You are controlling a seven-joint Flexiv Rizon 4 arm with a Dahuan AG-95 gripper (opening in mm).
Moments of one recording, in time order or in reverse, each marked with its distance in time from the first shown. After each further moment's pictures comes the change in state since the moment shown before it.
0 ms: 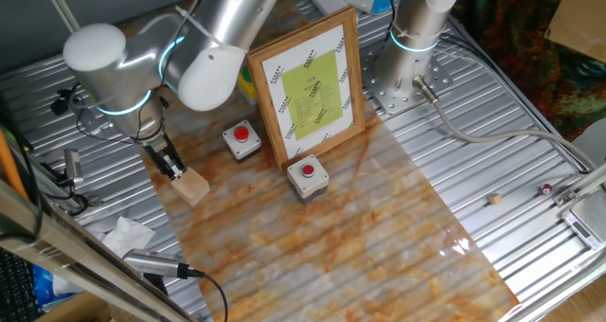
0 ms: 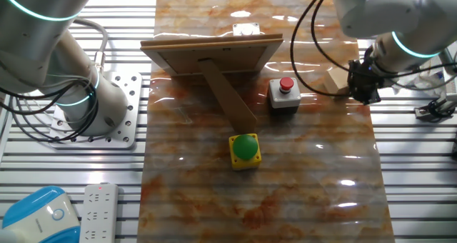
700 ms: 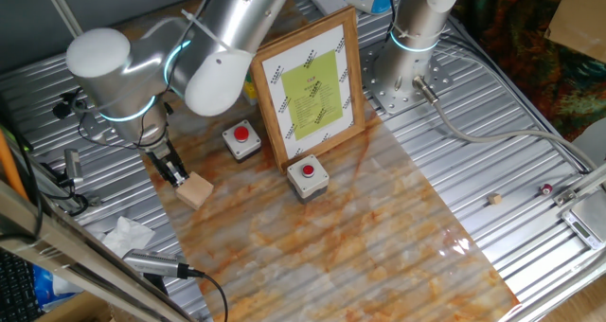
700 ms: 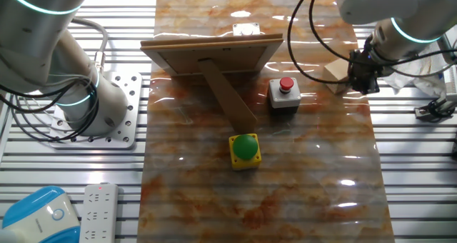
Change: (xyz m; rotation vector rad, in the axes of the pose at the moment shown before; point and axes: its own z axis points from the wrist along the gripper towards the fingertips) arm -0.005 0.024 -0.003 0.005 -0.006 0.041
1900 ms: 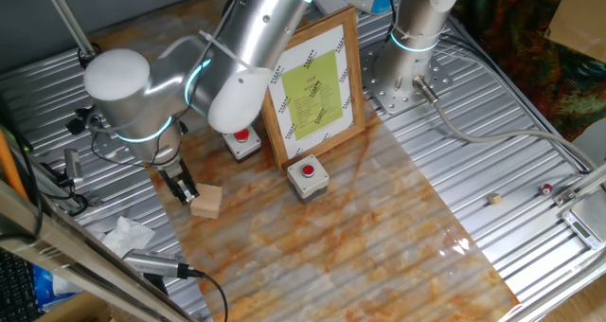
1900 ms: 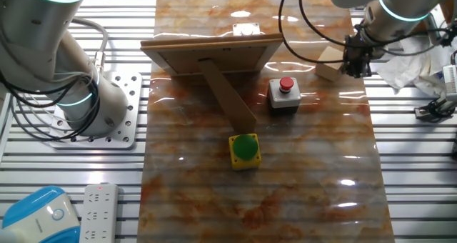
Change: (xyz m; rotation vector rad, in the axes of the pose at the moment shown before) arm 0.000 0.044 0.010 0.002 -0.018 0.060
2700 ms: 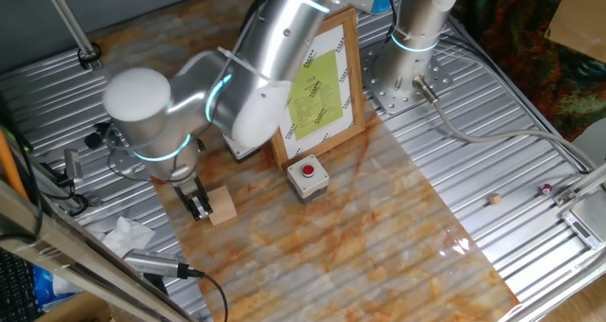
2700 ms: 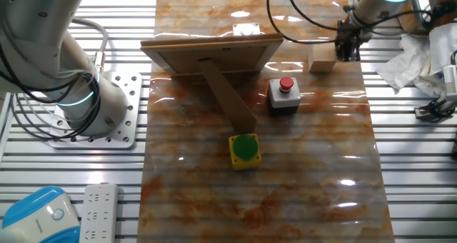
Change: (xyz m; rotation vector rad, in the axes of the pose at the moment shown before) arm 0.011 0.047 0.006 0.009 -0.001 0.071
